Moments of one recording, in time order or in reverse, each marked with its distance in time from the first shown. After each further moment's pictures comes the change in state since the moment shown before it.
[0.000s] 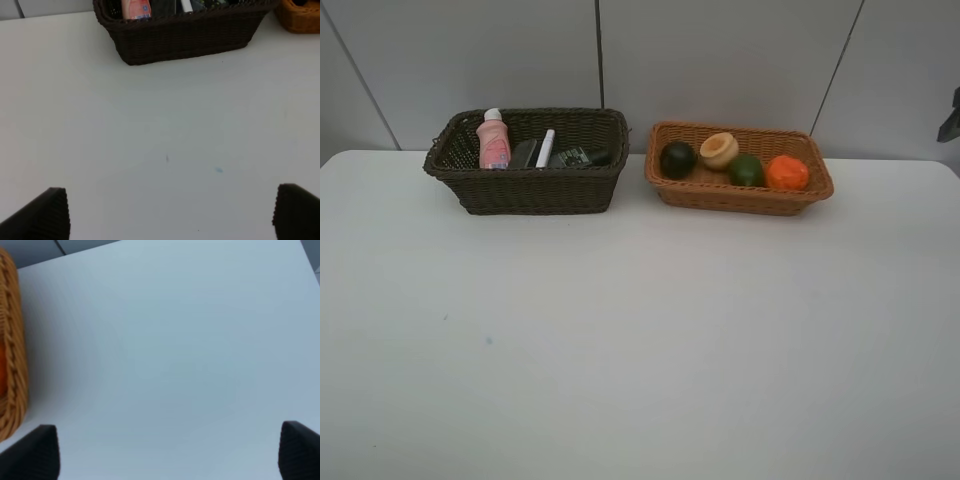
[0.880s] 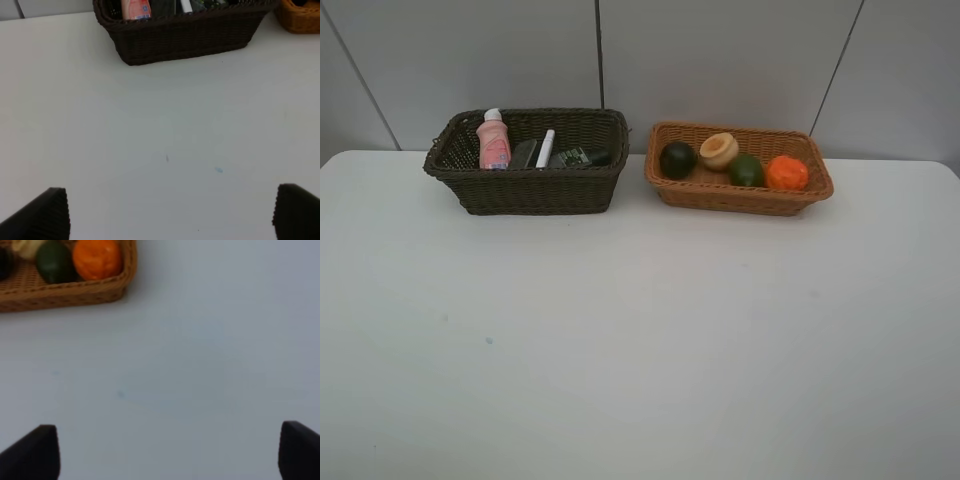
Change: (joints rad) left arm 0.000 0.000 0.000 0.000 0.000 0.000; right arm 0.092 -1.151 0.516 0.071 0.361 0.000
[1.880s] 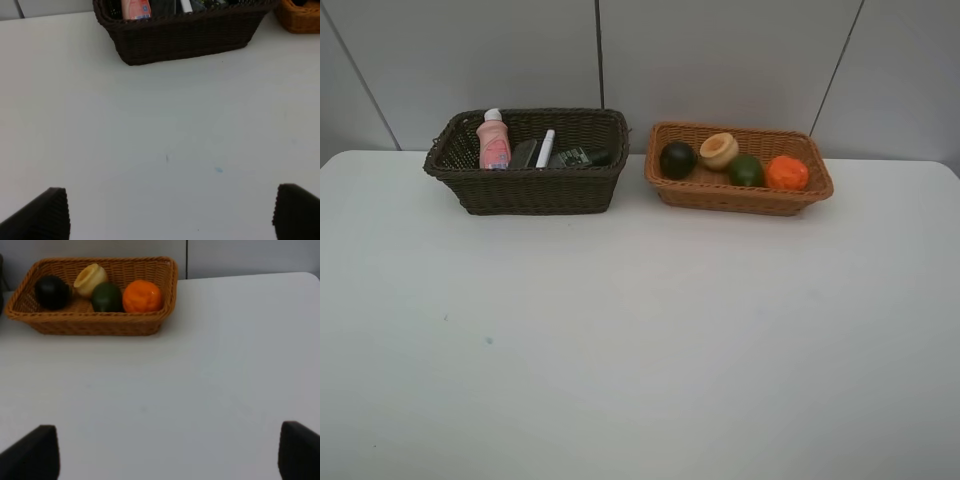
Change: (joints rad) left arm 0.000 0.000 0.000 0.000 0.000 0.000; right arm 0.117 -0.356 0.047 -0.082 0.112 0.089
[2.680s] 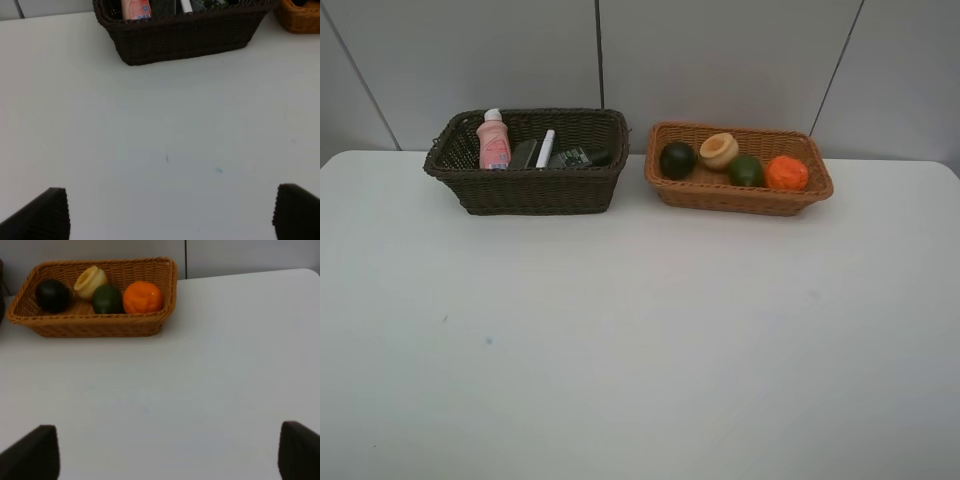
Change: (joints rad) left arm 0.000 0.000 0.000 0.000 0.000 0.000; right arm 0.000 0.000 0.000 0.000 0.000 0.009
